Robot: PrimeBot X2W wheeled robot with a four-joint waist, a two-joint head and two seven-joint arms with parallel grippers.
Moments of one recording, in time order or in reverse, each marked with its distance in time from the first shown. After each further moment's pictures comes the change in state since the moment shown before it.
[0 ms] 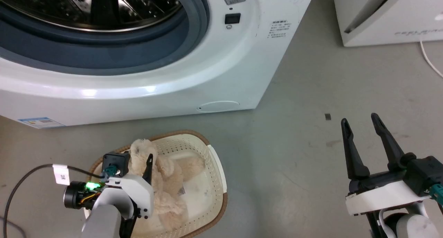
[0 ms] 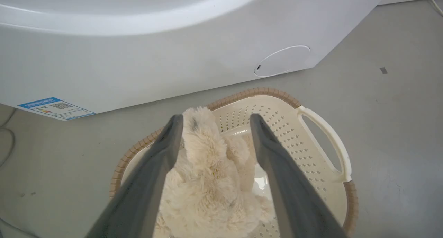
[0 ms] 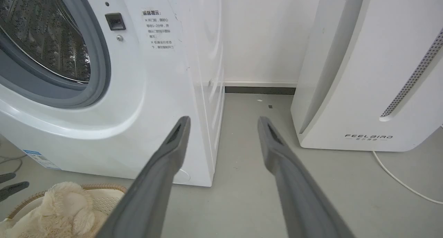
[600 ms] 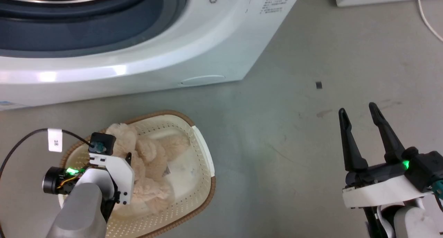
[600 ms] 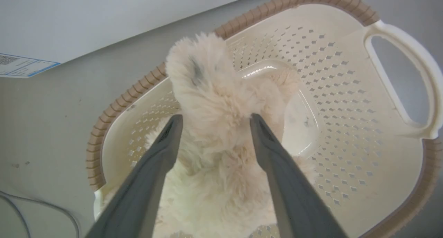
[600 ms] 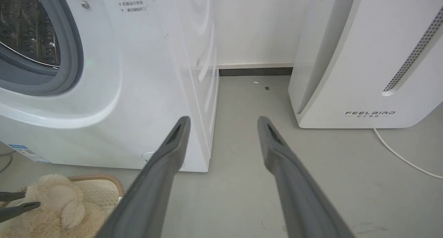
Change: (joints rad) left arm -0.202 0.094 -0.056 0.280 -0.012 -0.013 0.140; right arm -0.034 0.000 0.027 -0.006 0.042 0.000 -0.041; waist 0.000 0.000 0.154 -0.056
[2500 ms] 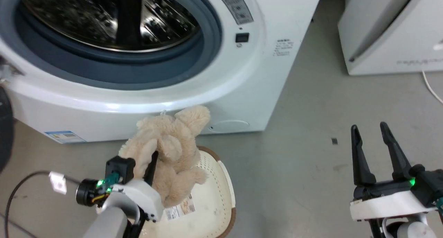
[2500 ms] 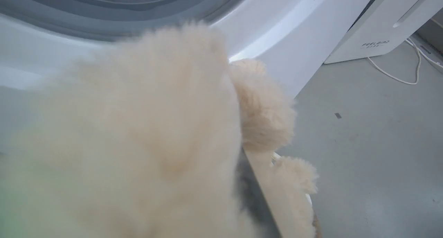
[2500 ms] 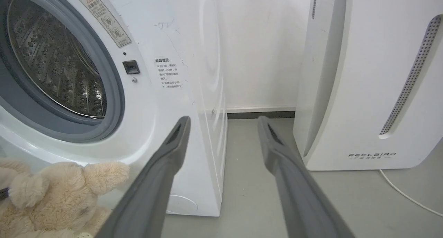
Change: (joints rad) left arm 0.160 0.017 -0.250 -0.245 -0.304 0.013 -0.324; right arm 0.052 0.000 -0.050 0.074 0.010 0.000 -0.070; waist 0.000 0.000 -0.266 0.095
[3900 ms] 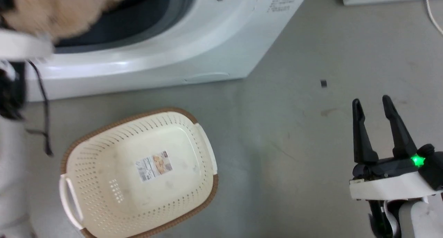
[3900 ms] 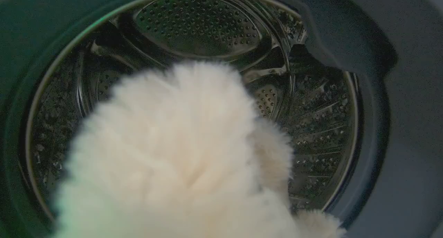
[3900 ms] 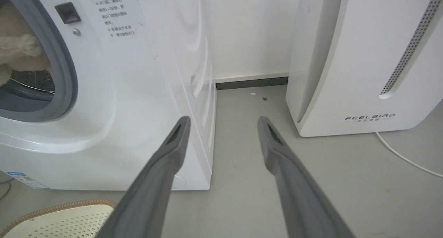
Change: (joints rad) left arm -0.410 0.125 0.433 -0.524 0.172 -0.057 0.072; right arm -0.081 0.000 0.025 -0.044 0.054 0.000 0.000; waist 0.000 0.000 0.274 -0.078
